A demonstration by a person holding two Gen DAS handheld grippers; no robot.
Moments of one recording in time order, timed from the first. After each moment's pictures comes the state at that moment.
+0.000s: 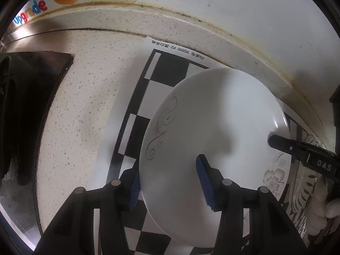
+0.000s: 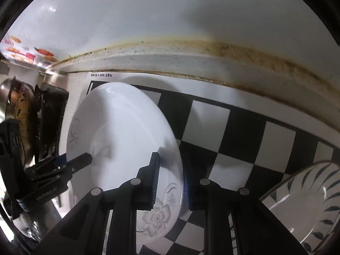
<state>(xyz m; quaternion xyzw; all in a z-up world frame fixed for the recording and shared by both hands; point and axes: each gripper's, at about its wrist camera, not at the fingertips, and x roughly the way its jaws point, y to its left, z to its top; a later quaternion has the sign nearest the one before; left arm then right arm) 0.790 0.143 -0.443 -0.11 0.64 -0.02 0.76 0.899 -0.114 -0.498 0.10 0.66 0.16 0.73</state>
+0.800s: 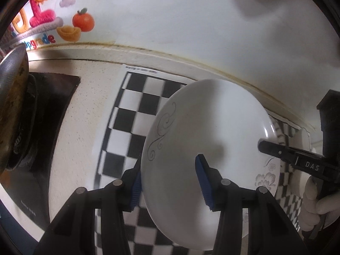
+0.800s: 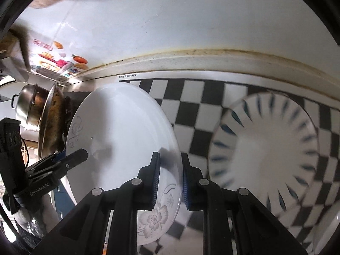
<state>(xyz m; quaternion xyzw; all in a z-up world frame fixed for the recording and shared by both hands) 0.714 0.105 -0.332 -0.08 0.59 -0.06 0.80 0.790 -0.169 -0.403 0.15 0.61 0.17 0.76</state>
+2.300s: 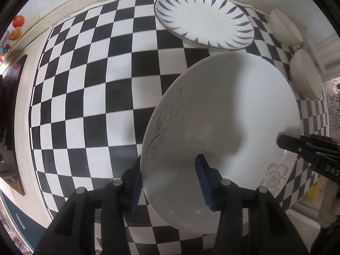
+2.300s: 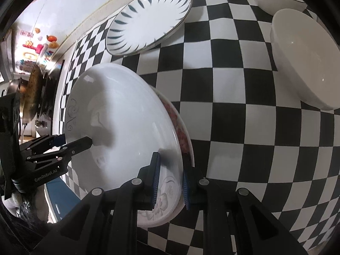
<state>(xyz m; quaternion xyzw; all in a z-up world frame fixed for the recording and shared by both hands) 0.589 -0.063 -0.413 0.07 0.69 -0.12 0.71 0.577 -0.319 -0.468 0.17 0.67 0.09 0.72</state>
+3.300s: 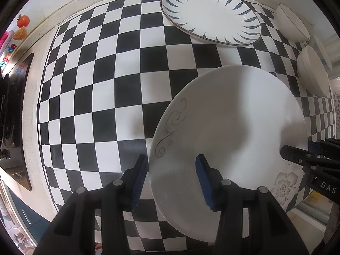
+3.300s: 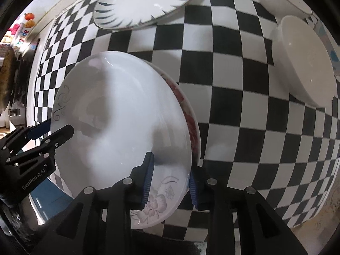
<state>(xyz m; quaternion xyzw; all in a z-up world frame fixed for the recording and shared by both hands) 0.588 -0.068 -0.406 0.09 0.69 -0.10 0.71 0.596 -0.269 -0.469 0.09 0.74 0.02 0.67</state>
